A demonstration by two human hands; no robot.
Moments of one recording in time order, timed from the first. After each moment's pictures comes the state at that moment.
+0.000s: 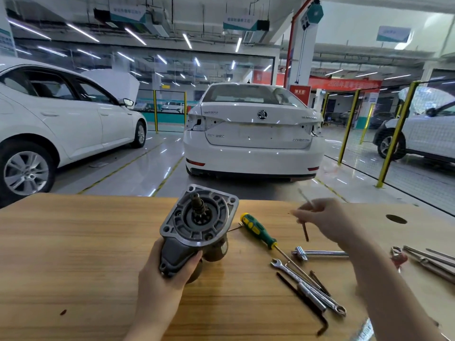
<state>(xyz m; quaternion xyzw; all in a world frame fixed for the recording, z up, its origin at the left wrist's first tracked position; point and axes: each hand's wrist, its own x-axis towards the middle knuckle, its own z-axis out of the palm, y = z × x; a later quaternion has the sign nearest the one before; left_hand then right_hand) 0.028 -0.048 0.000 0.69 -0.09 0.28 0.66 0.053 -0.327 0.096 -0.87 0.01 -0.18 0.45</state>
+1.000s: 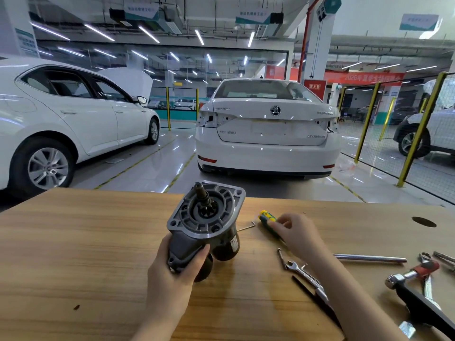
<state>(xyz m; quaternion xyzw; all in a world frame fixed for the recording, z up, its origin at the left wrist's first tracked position) 0.029 -0.048 0.007 0.69 -0.07 0.27 0.67 0.101 -0.276 0.042 -0.93 0.02 -0.17 0.33</state>
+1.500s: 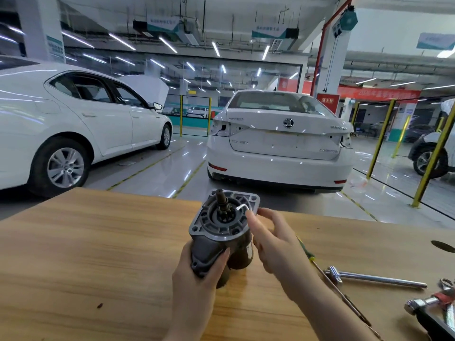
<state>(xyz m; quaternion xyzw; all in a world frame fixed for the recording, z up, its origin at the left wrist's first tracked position) 0.029 -0.053 0.009 0.63 -0.05 0.25 0.73 0.020 -0.183 0.094 -0.74 -0.11 -0.07 0.65</state>
